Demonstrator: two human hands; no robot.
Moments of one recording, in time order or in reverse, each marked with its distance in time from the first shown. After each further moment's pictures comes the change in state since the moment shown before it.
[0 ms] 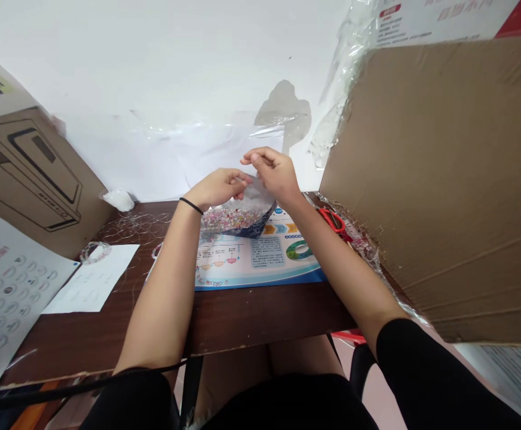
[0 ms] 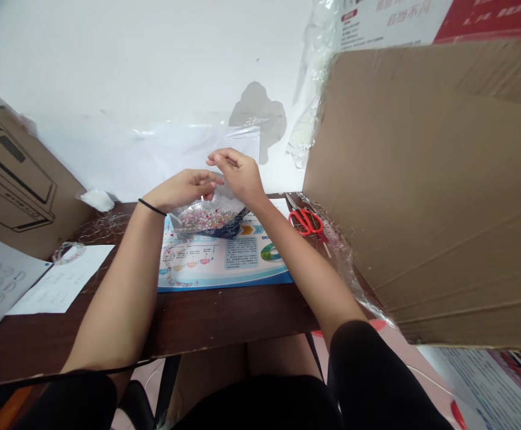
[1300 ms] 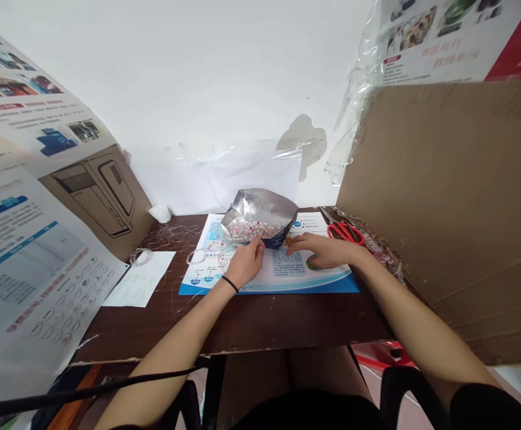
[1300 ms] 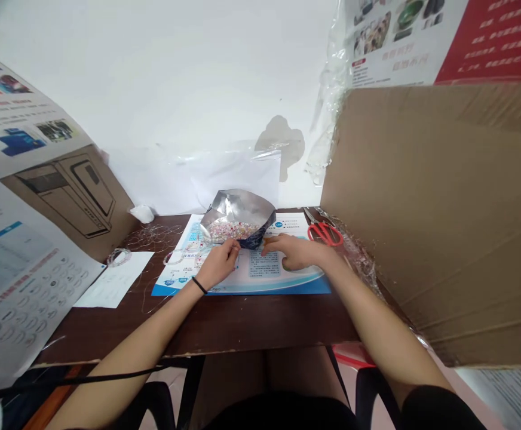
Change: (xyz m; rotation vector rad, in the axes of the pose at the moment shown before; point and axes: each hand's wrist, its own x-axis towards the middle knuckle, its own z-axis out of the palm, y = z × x) left_hand -0.089 -0.075 0.083 0.299 0.211 0.007; right_hand -0.095 0.007 -0.063 -0.701 -0.963 -0.045
